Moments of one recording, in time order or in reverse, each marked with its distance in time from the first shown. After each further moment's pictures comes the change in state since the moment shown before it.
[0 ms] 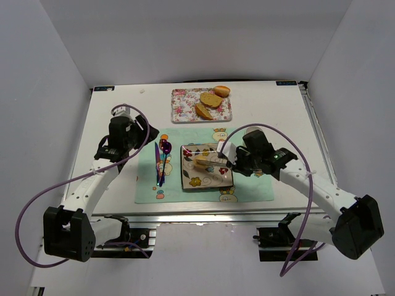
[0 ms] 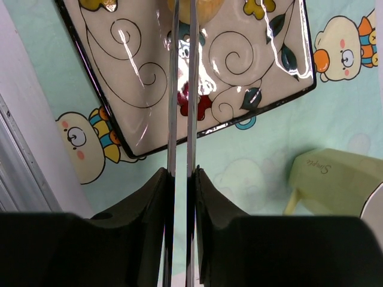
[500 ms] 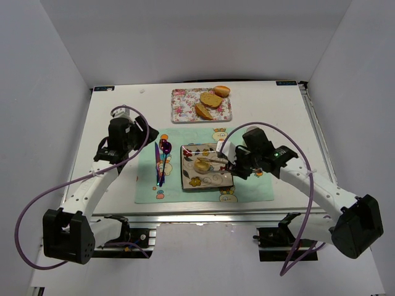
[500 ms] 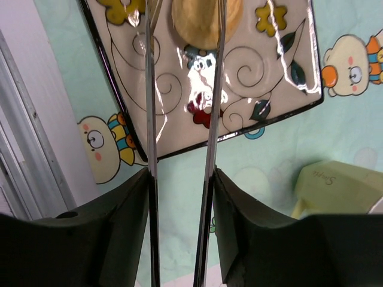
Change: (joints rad) left arm 0.000 -0.020 -0.016 0.000 0.000 -0.005; right arm 0.000 0.011 0.031 -0.038 -0.058 -0.010
